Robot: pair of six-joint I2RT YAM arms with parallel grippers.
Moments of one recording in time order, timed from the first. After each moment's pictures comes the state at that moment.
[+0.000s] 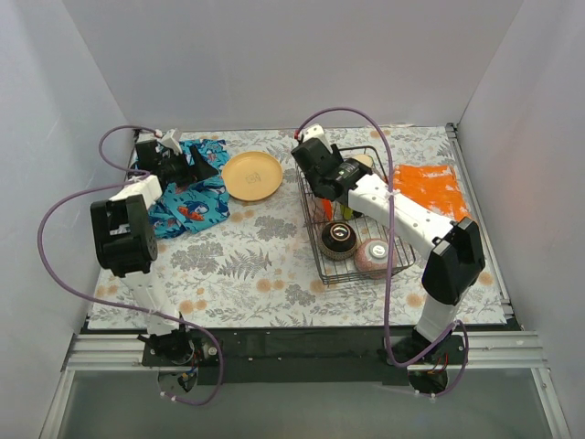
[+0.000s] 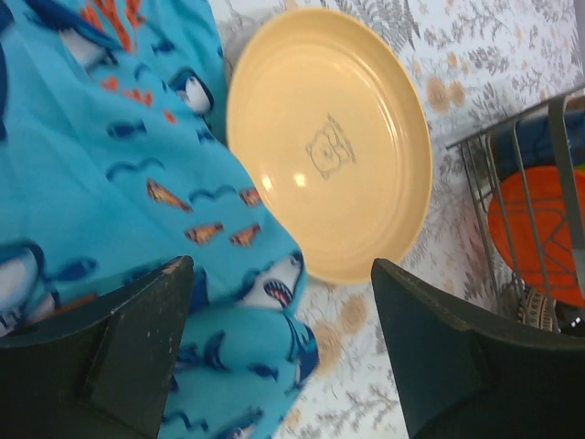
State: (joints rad) left arm 0.18 1.88 1.24 -0.02 0.71 -0.23; right arm 0.80 1.77 1.63 -0.71 0.67 0.12
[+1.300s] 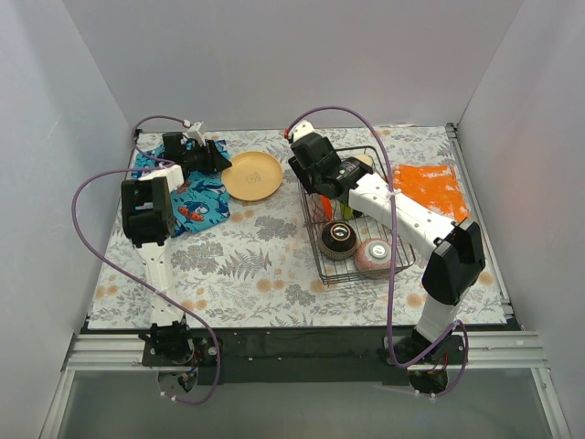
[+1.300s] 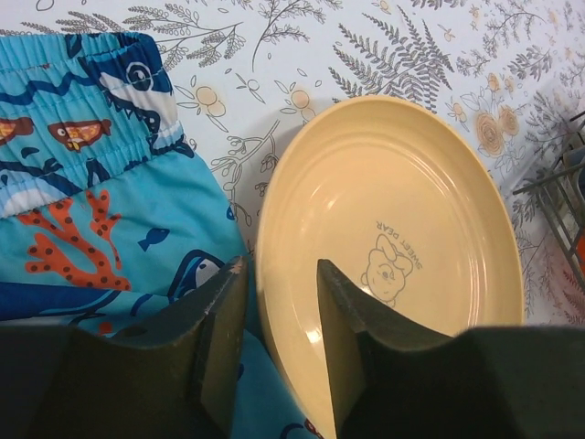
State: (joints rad) left arm 0.09 2.34 1.65 0.12 0.75 -0.15; right arm 0.80 1.76 1.66 -0.63 0.53 -0.04
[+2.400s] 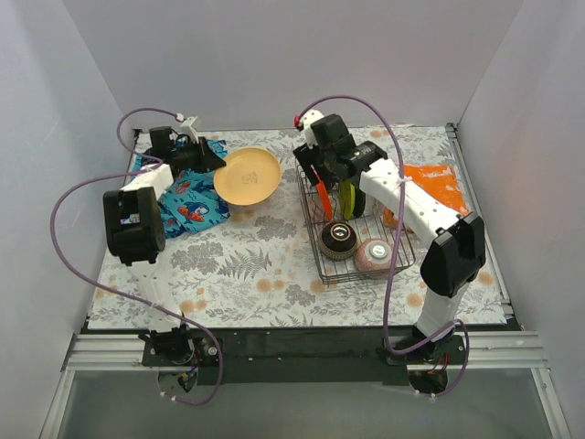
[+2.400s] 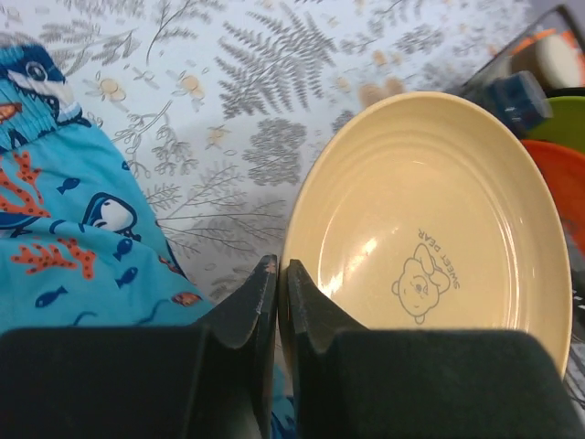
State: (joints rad) left arm 0.09 2.10 1.50 -0.01 0.83 -0.08; right arm 0.68 1.79 1.71 -0.65 0.25 -0.11
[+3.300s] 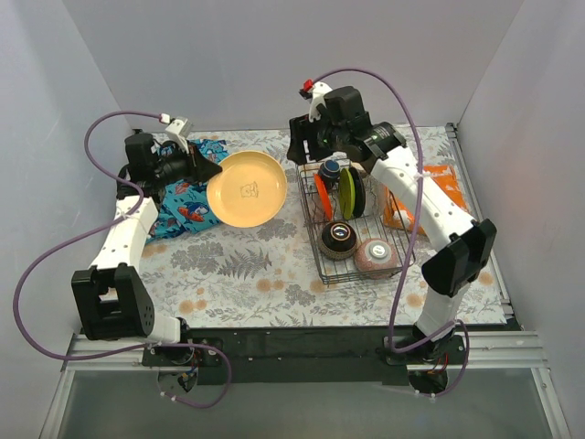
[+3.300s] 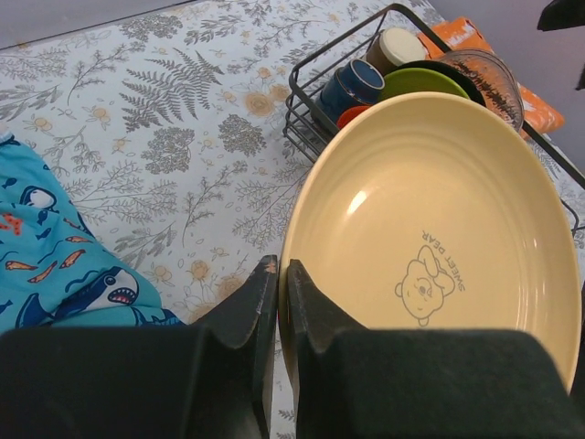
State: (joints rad) left arm 0.08 1.41 1.15 -0.13 0.85 -0.04; right arm 0.64 1.81 1.98 -0.71 -0.15 0.16
